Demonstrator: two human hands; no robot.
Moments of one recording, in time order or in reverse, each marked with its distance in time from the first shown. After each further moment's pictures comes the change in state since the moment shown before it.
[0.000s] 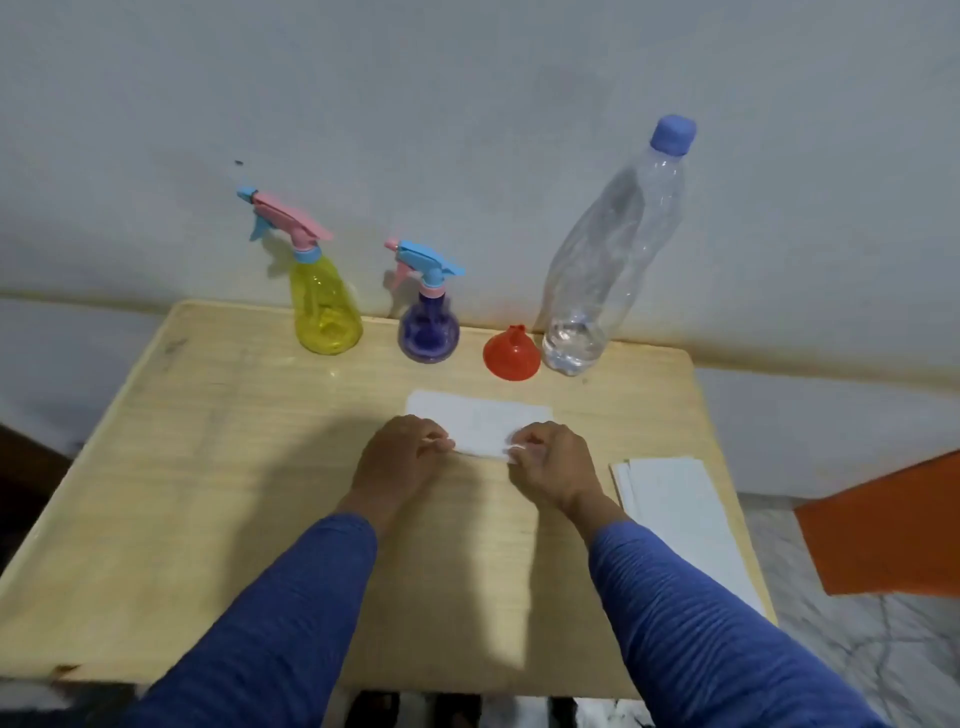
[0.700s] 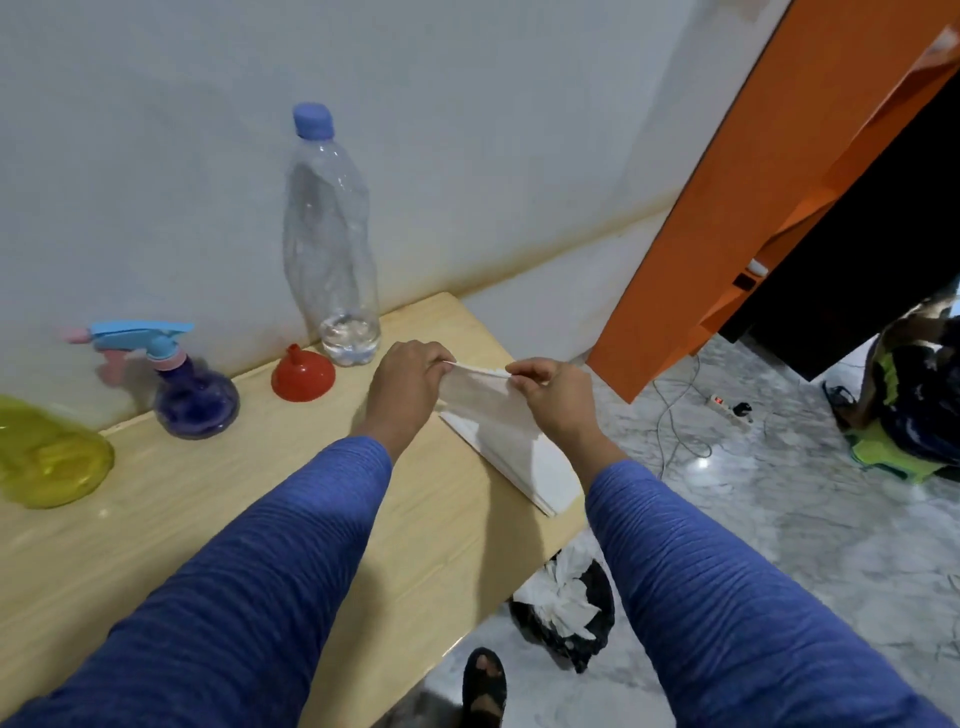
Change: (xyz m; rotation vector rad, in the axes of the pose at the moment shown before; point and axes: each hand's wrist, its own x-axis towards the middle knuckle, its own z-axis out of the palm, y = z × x) left_hand 0.047 0.146 0.072 -0.141 -0.210 0.408; right_hand -0.079 0.046 -0.104 0.248 0.515 0.409
